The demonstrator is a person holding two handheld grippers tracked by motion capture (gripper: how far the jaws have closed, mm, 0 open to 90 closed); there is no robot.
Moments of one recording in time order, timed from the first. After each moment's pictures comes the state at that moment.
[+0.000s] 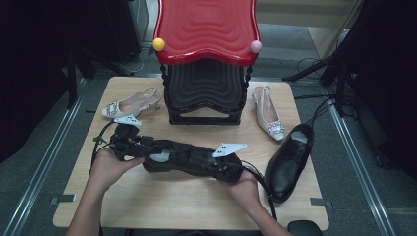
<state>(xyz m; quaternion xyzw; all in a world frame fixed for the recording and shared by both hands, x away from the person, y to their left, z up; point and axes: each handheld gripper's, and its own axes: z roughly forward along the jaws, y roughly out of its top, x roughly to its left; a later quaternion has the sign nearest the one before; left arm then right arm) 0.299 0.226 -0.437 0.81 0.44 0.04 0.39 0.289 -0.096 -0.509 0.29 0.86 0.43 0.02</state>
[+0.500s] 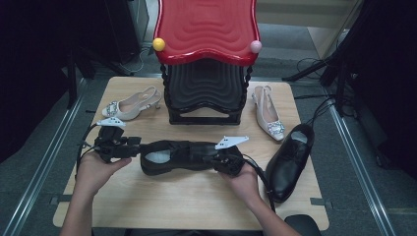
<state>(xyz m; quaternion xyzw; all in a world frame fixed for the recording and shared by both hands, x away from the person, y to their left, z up) 0.285 0.258 -0.437 0.79 0.48 0.06 0.39 0.311 -0.099 -0.510 0.30 0.85 0.43 0.02</state>
